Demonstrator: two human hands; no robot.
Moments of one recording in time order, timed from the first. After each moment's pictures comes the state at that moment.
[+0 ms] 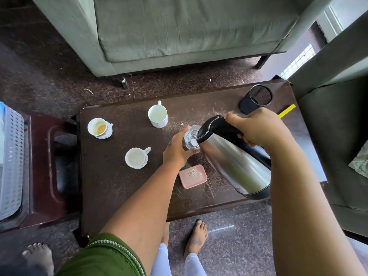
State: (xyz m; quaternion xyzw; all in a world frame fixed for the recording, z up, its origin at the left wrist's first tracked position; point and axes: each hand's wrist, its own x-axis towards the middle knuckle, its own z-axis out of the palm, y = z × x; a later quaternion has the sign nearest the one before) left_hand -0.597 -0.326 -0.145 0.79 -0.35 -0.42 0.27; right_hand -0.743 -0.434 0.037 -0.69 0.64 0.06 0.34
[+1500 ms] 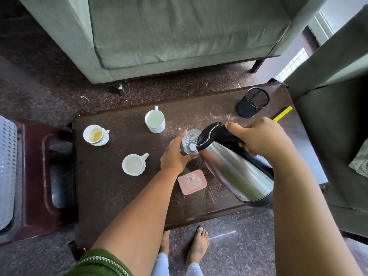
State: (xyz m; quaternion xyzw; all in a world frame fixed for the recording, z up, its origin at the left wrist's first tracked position) left_hand -0.597 -0.324 -0.152 0.79 -0.36 -0.41 0.28; right_hand -0.757 -0.425 0.028 -0.69 0.65 0.04 0.33
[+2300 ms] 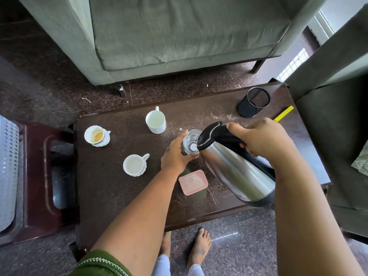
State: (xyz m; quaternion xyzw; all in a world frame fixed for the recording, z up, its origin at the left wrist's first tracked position) left_hand -0.596 -0.324 -0.153 0.79 -0.36 -0.41 0.28; right_hand -0.759 -0.420 0.027 -0.69 0.65 0.02 0.33
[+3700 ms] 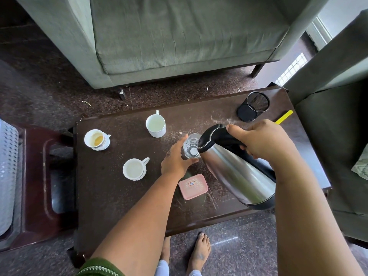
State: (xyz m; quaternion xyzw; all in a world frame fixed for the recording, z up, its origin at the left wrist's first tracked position) left_hand -0.597 -0.323 -0.152 0.79 -0.36 -0.41 0.28; right_hand -0.753 -0.423 0.034 -0.69 0.65 0.03 0.32
